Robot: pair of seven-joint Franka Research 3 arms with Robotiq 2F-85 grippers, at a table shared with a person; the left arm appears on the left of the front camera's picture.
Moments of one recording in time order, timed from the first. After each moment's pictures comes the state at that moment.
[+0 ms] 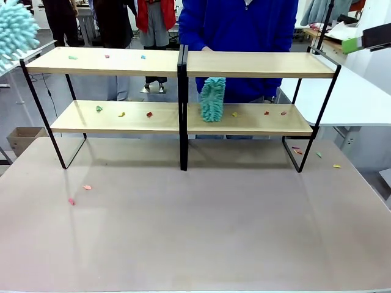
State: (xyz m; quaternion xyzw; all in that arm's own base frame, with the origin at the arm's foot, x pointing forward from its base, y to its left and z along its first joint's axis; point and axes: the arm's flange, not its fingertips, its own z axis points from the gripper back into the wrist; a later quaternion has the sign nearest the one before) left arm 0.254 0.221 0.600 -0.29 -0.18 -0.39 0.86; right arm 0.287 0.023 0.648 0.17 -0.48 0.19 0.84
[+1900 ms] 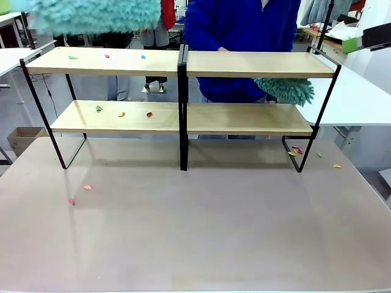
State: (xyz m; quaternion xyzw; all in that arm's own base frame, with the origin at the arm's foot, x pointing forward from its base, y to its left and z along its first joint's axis) left arm 0.393 -0.089 0.802 -0.12 0.00 -0.37 0.92; right arm 0.286 0.023 0.648 0.17 -0.48 0.19 0.84
